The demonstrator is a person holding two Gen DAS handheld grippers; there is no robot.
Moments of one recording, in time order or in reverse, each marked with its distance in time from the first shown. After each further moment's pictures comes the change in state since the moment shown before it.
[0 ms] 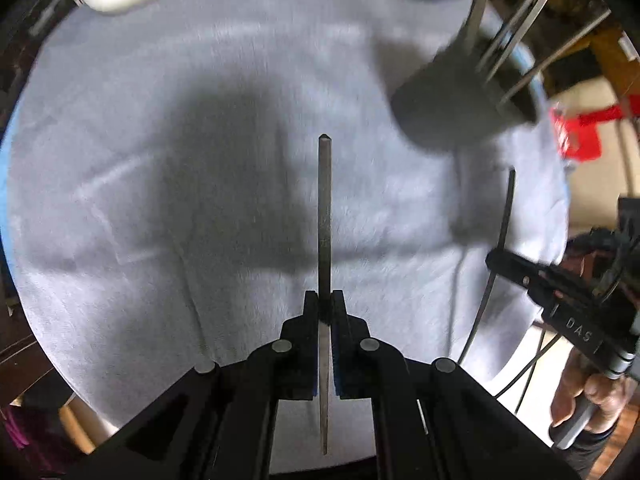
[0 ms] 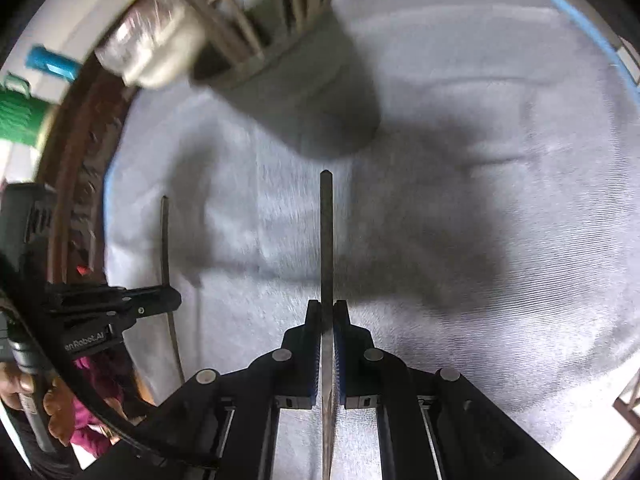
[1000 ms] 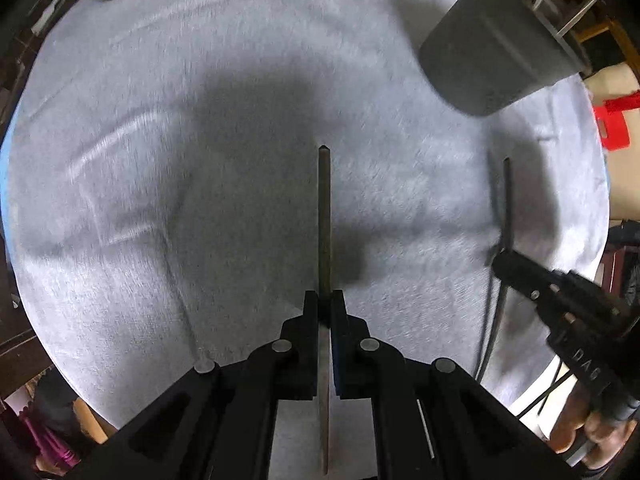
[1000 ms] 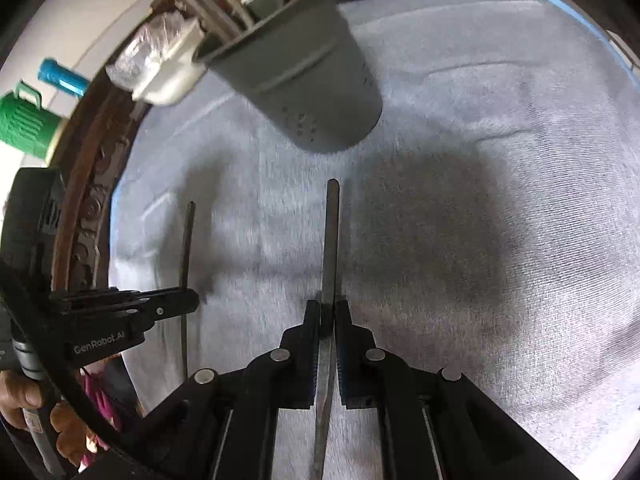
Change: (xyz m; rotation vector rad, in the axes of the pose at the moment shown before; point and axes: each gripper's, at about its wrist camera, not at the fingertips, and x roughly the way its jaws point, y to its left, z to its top) left arm 0.048 0.005 -0.024 0.015 0.080 0.139; right arm 0.032 -0.001 -0.028 0.000 -0.020 -0.011
